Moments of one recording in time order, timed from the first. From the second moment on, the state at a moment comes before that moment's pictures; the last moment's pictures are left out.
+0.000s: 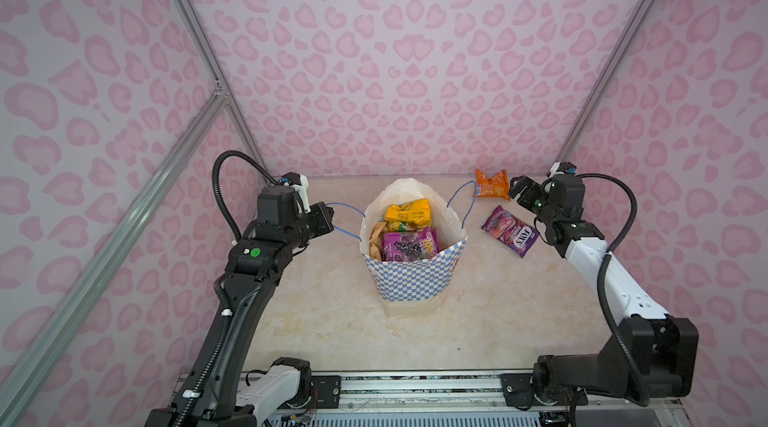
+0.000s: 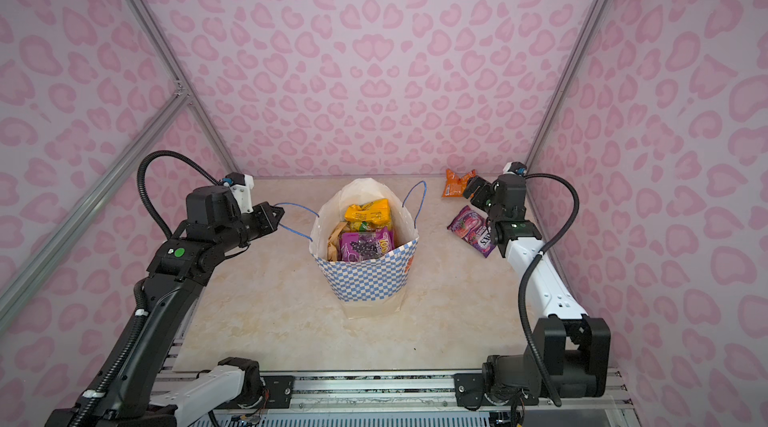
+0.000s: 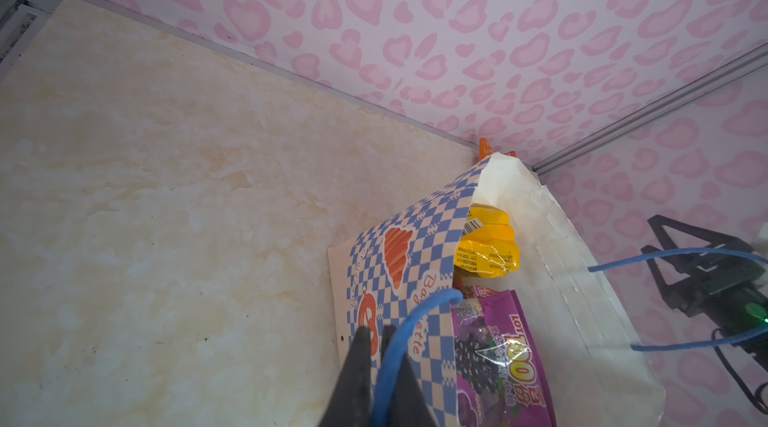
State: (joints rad) left arm -0.16 1.09 1.26 -0.70 0.20 -0.50; right arm -0.03 1.43 1.10 -0.10 -0.03 0.58
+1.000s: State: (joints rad) left arm -0.16 1.07 1.26 -0.70 0.20 -0.50; right arm -0.20 2.58 2.16 -0.29 -0.38 0.54
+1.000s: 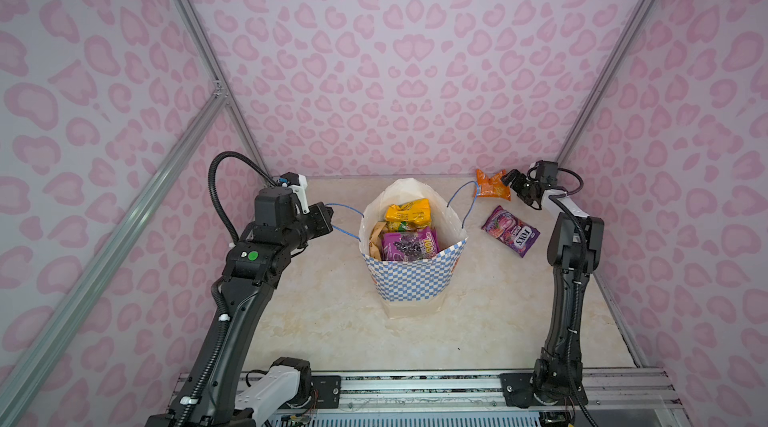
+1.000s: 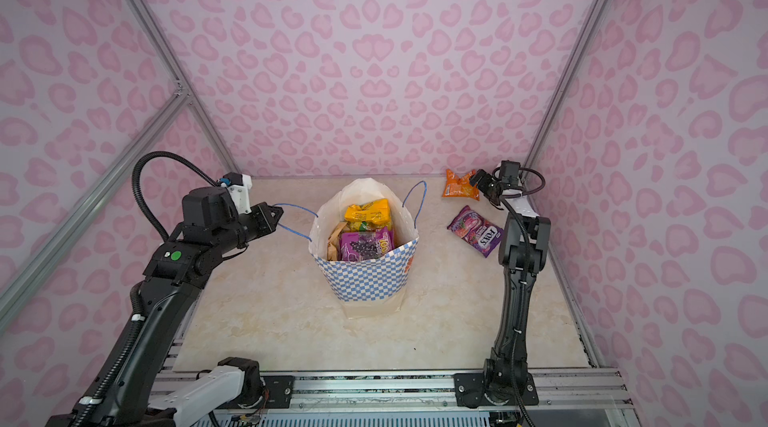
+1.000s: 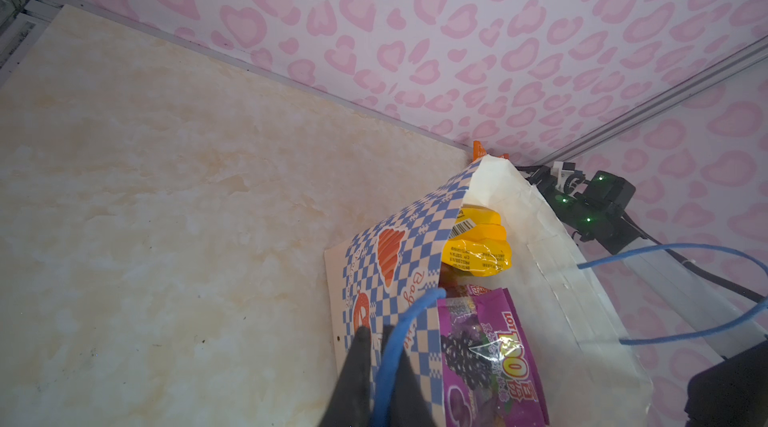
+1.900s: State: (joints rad) left arm -0.16 1.06 1.26 -0.70 0.20 -0.50; right arm -0.12 2.76 2.56 -0.70 -0.33 0.35
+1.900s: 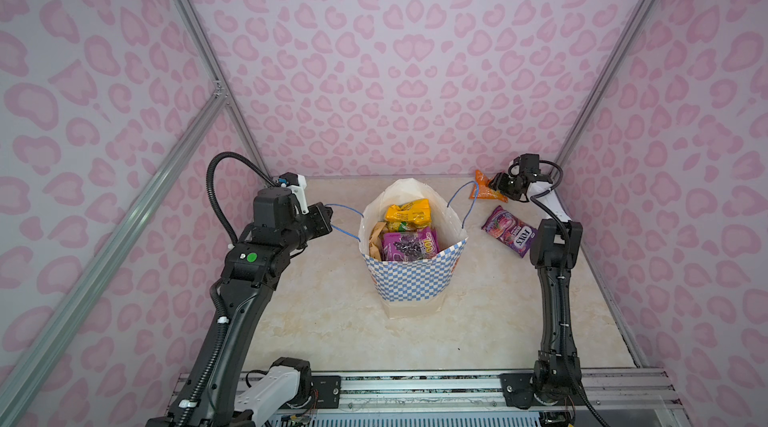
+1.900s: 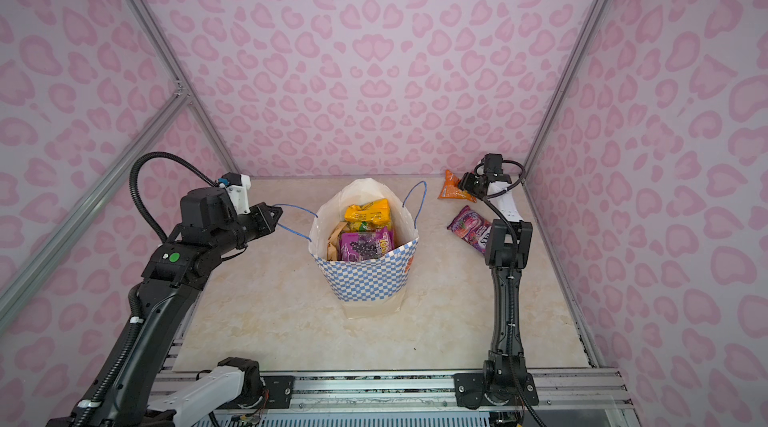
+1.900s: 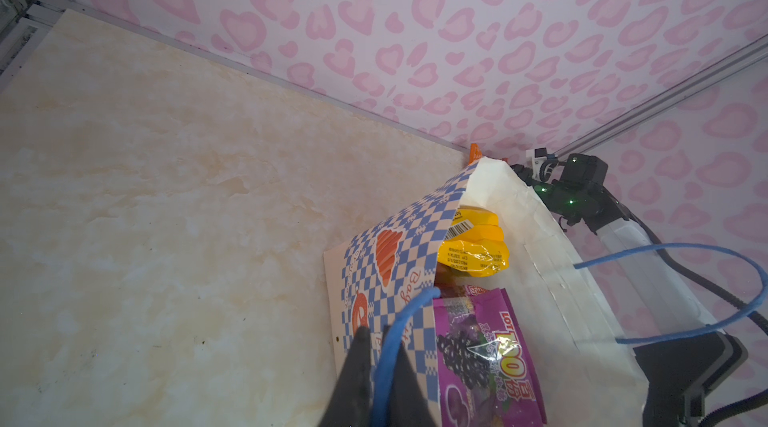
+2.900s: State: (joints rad) left arm -0.16 1.07 1.26 -0.70 0.21 -0.50; right arm -0.10 2.09 1.78 -0.32 -0.47 0.58
